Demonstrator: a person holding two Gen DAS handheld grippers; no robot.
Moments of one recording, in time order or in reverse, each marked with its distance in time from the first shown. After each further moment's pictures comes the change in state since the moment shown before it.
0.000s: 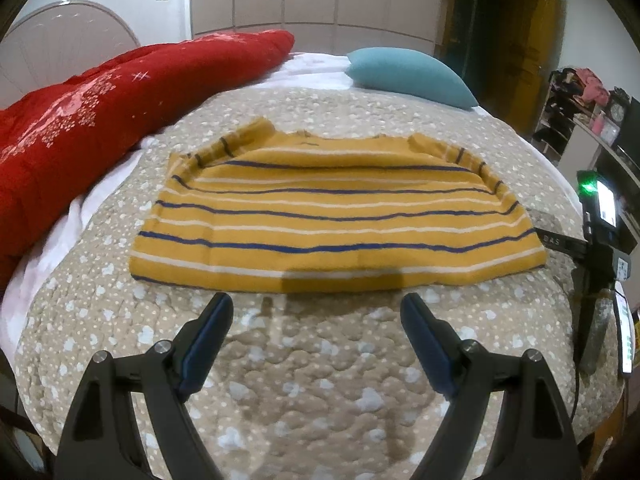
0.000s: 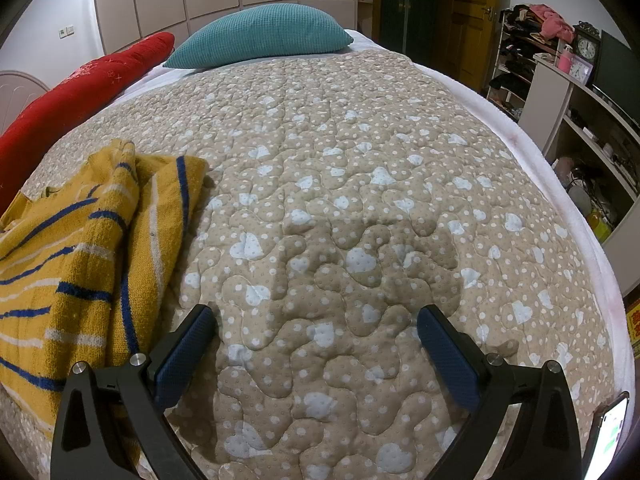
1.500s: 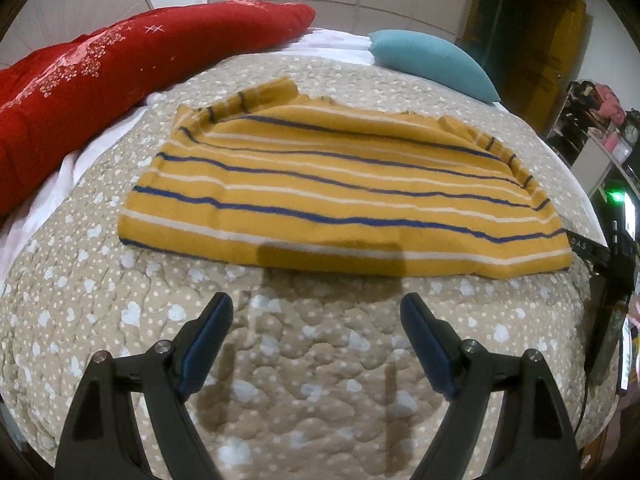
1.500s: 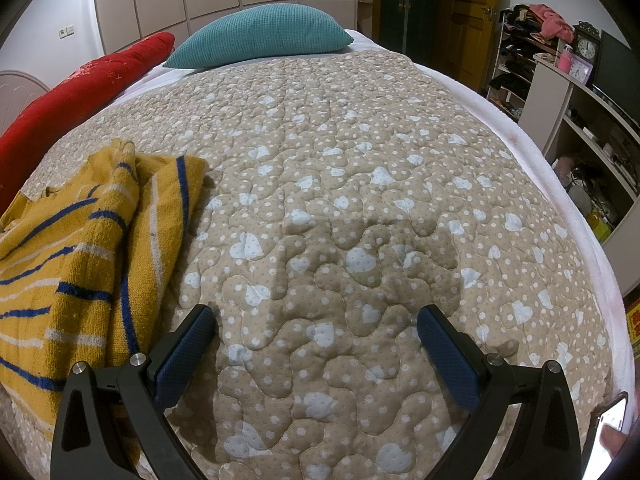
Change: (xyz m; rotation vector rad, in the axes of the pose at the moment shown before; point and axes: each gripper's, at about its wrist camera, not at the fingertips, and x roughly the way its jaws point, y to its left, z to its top) left arm 0.032 0.022 -0.009 -0.081 0.076 -0.015; right arm -0.001 0.000 0.000 0.000 0.000 0.000
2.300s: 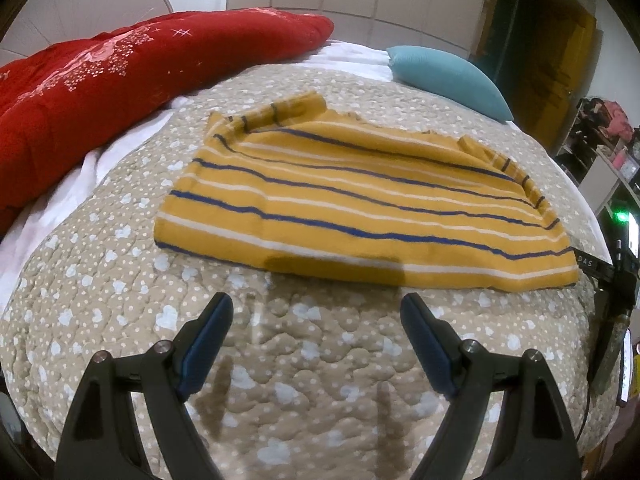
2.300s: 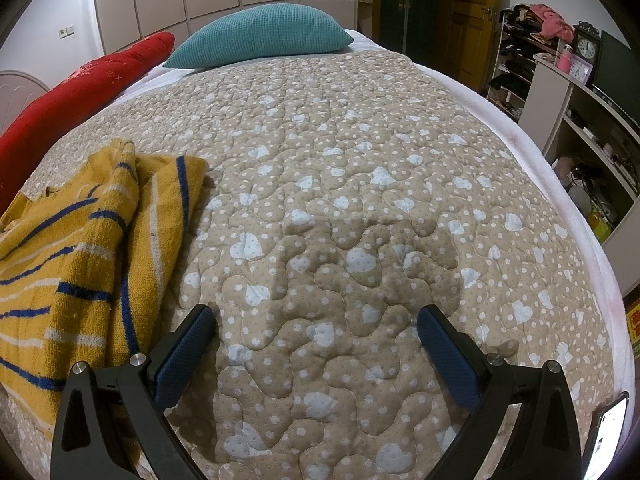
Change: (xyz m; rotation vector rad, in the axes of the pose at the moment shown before) left arm -0.010 0.023 0.001 -0.047 -0.036 0.033; right arm 0.000 0.000 0.000 0.000 0.000 0.000
